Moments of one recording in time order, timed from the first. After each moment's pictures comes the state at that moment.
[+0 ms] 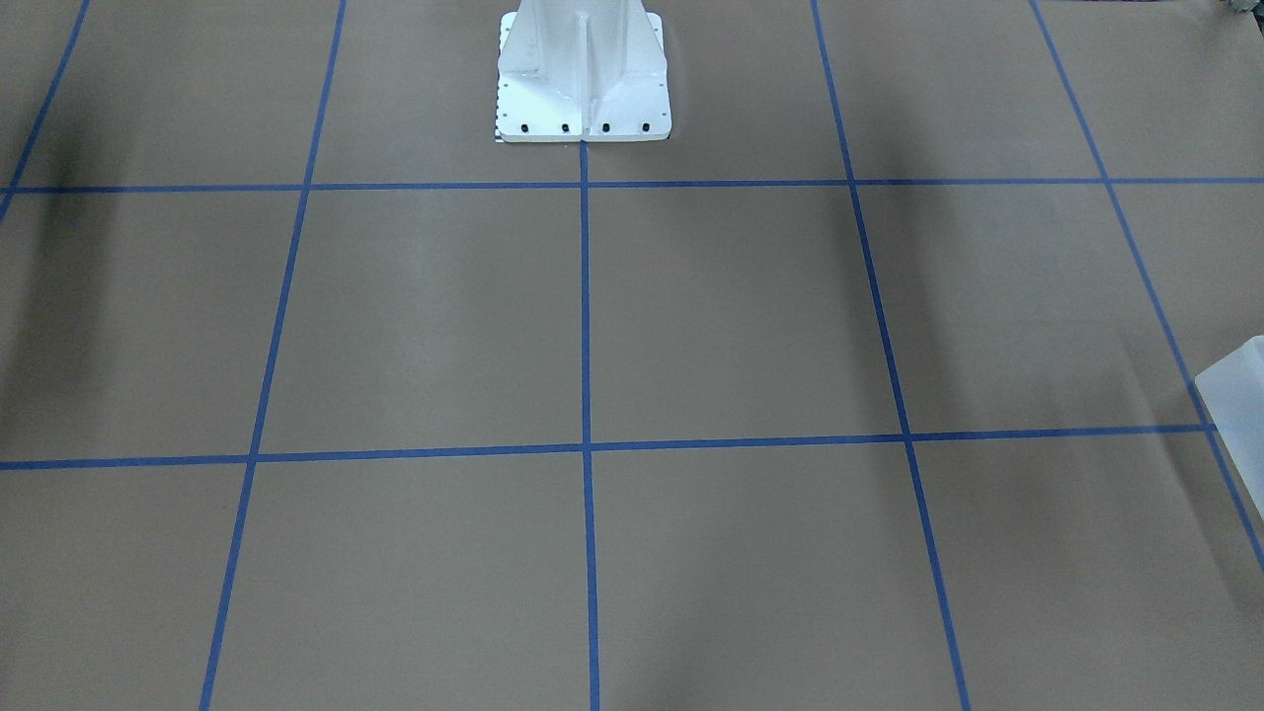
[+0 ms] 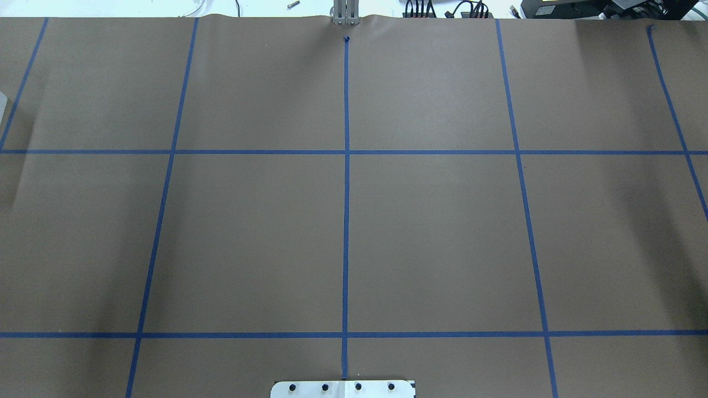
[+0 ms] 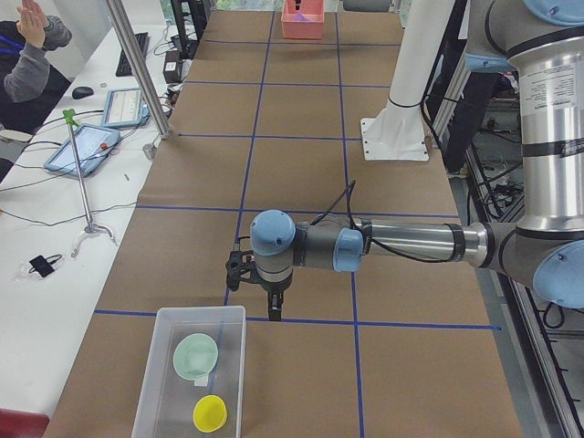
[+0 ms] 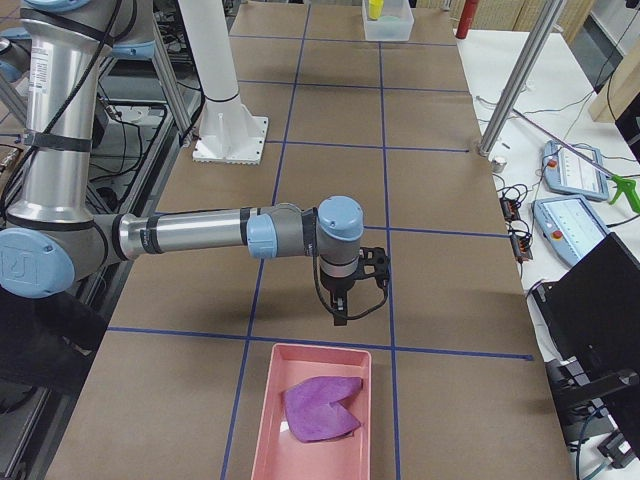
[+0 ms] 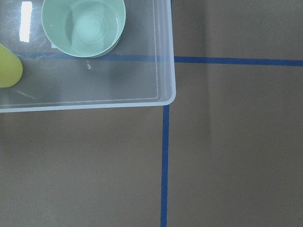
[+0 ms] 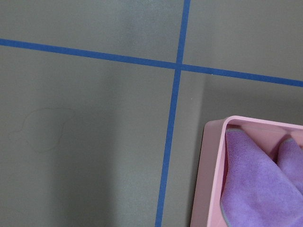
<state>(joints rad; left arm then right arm) -1.55 -1.41 -1.77 -1.60 -2.38 -0.08 1.49 -1.74 1.86 -1.58 2.27 0.01</state>
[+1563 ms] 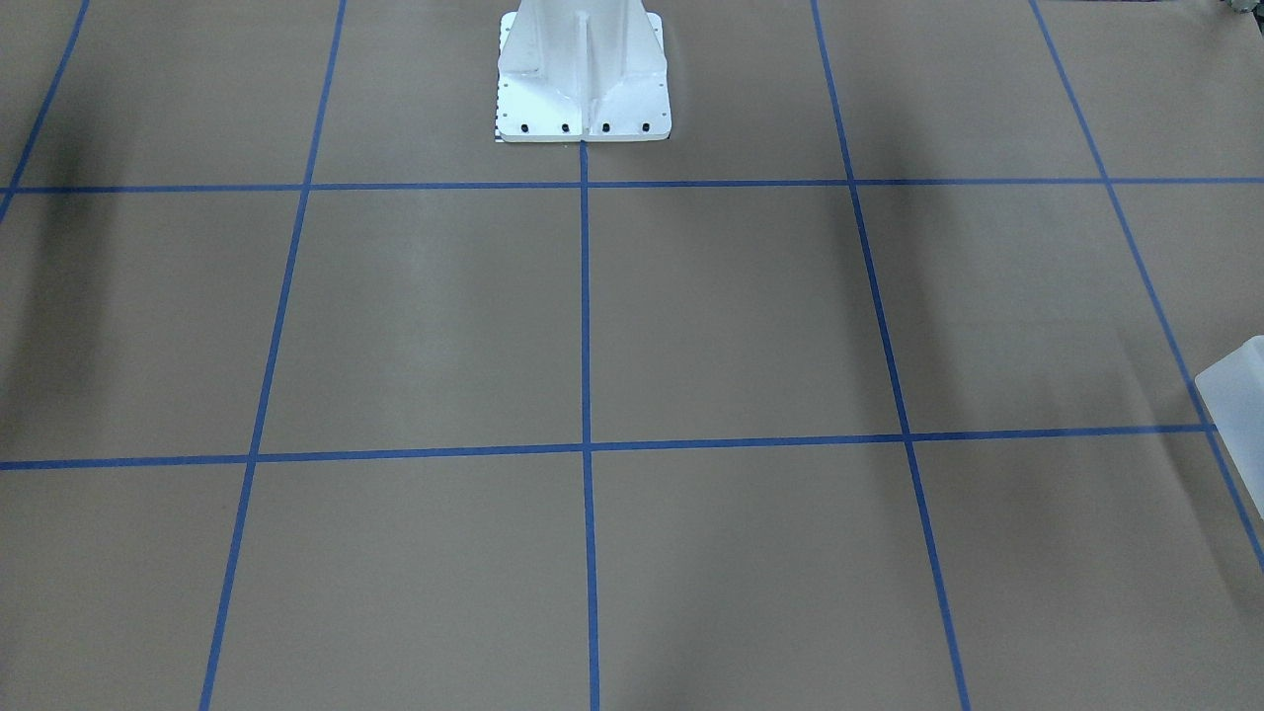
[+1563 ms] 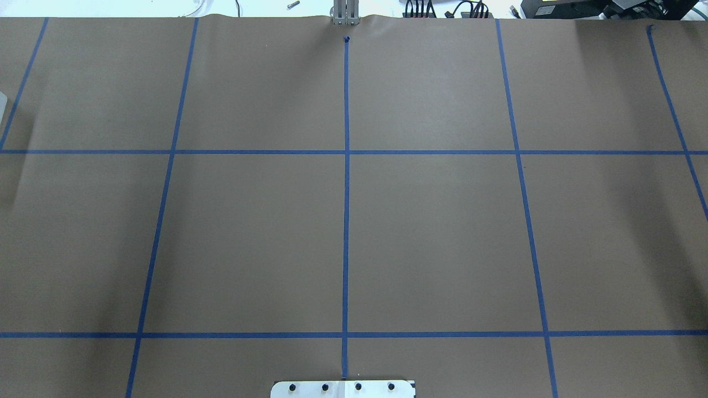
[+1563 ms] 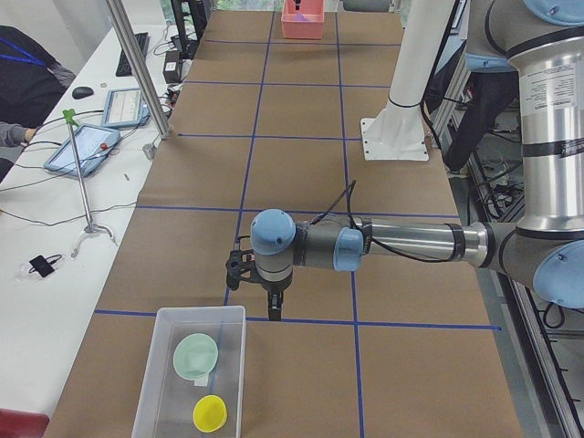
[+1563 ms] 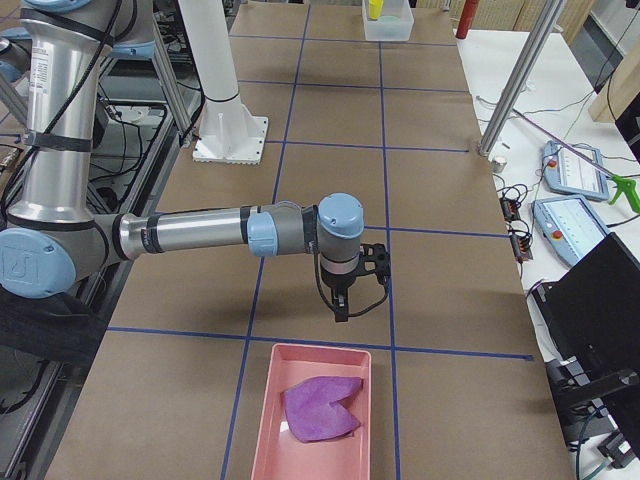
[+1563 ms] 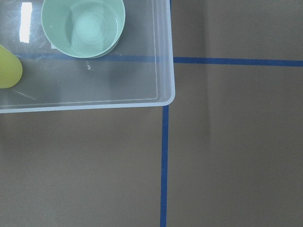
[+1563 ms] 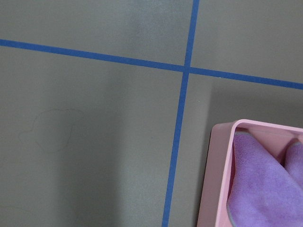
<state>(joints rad) -1.55 -1.41 -1.78 -1.60 -2.38 -0.08 1.49 -1.74 1.87 -1.58 2.29 0.01</state>
